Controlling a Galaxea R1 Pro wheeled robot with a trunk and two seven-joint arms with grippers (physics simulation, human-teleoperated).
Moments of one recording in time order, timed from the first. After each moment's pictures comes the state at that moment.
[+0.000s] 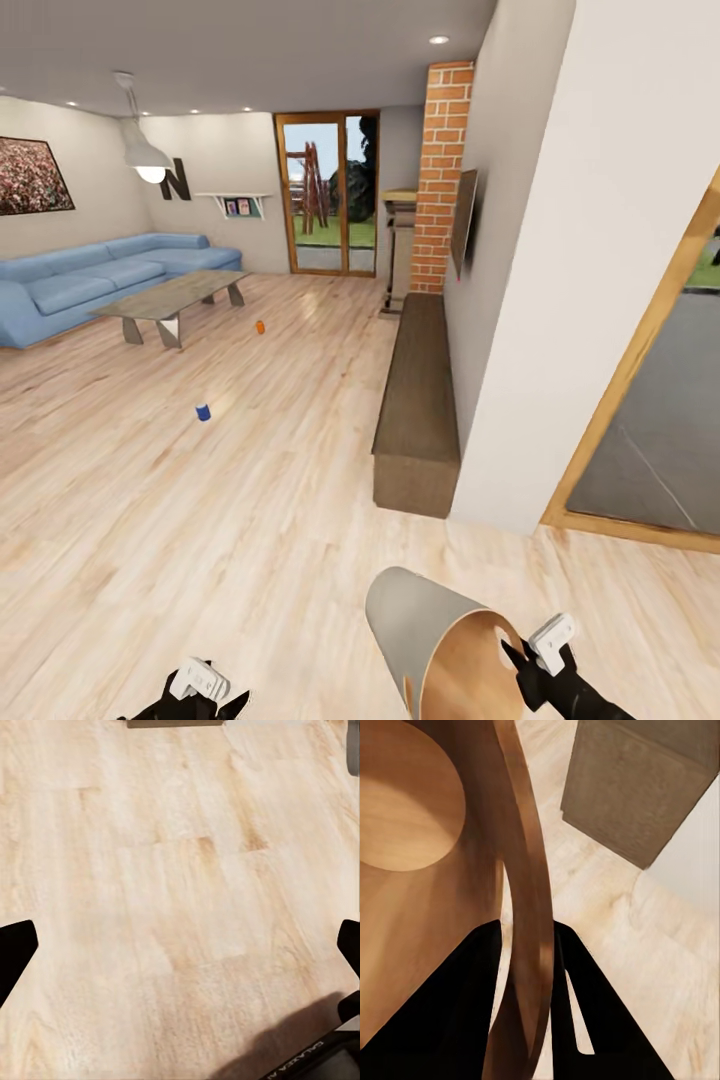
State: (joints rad) left arm -0.08 0.22 -0.05 -0.94 0.00 0.05 -0.54; right arm -0.09 -0.30 0.14 -0.96 0.01 -0.17 0.33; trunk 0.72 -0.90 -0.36
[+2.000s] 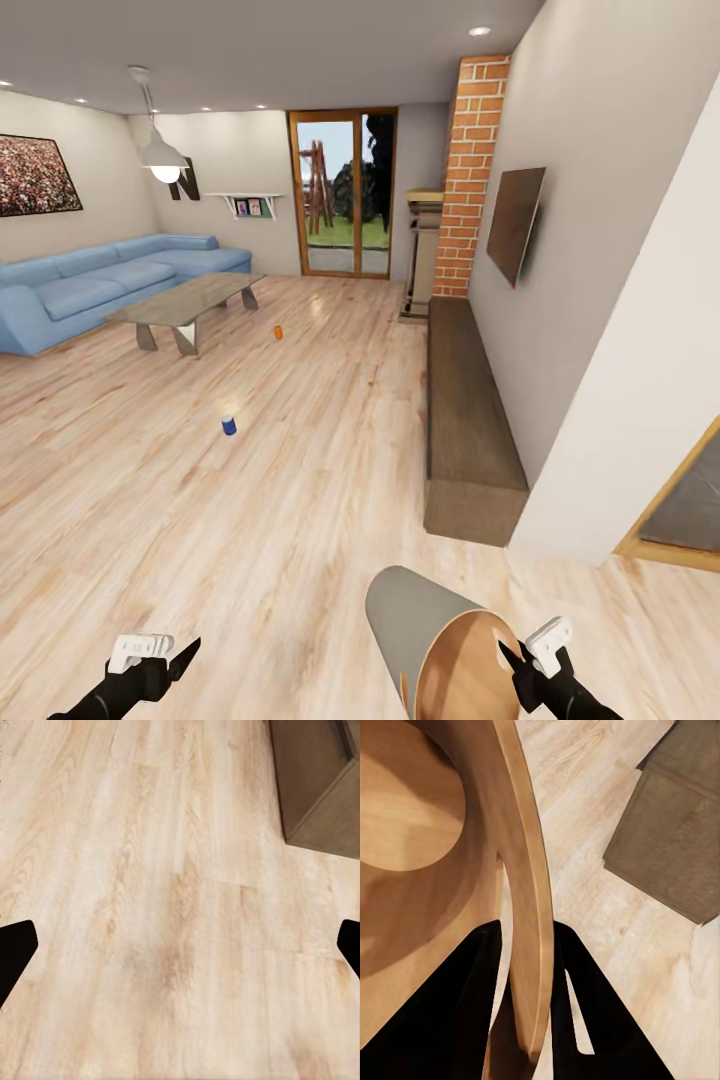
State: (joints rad) left arm -0.08 0.22 0.24 -0.94 0.14 0.01 -0.54; right arm -0.09 -0.27 0.13 -0.95 0.02 -0.17 0.30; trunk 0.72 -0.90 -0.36
